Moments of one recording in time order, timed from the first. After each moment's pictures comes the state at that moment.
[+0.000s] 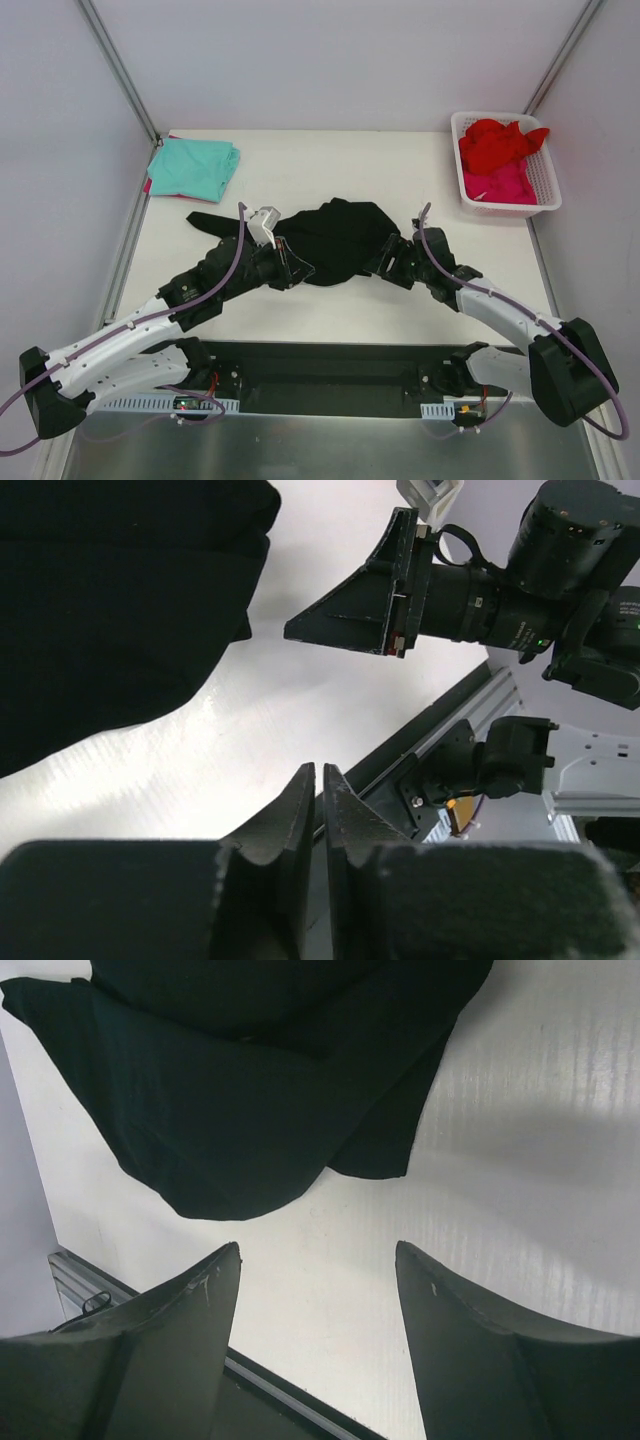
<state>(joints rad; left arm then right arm) -0.90 0.82 0.71 -0.23 0.03 -0.75 0.50 1.13 0.51 -0.09 -0.20 0.84</state>
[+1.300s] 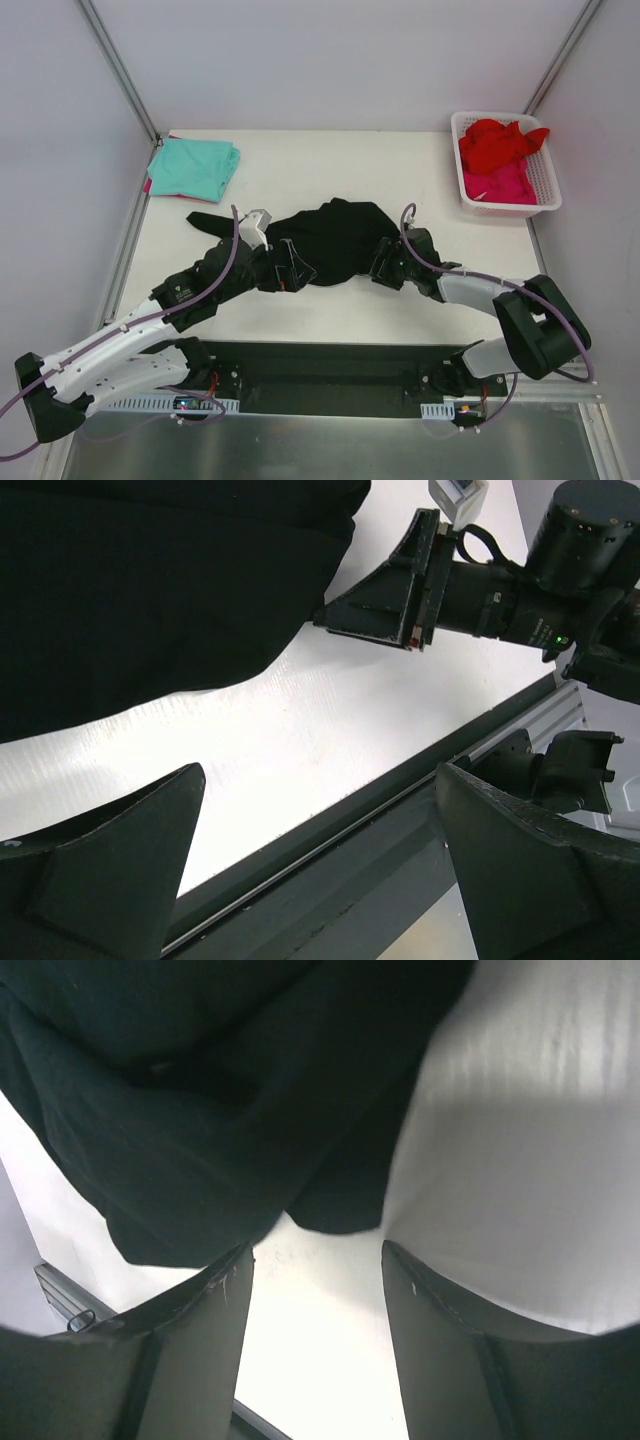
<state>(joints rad) -0.88 0.79 0.73 -0.42 -0.07 -0.75 0.51 1.38 0.49 0.10 -0.21 0.88</state>
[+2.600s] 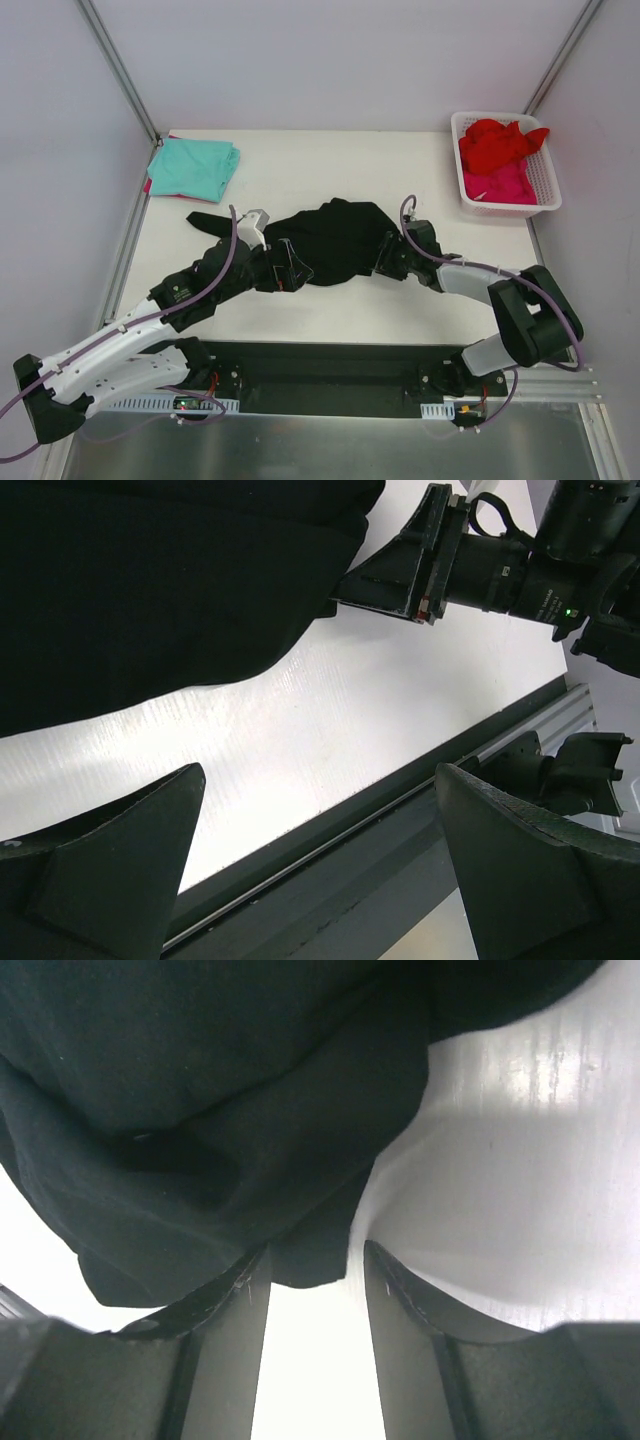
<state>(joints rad) -0.88 0.78 0.74 -0.46 -0.09 -0.75 0.45 1.47 0.57 0.09 -0.20 0.77</state>
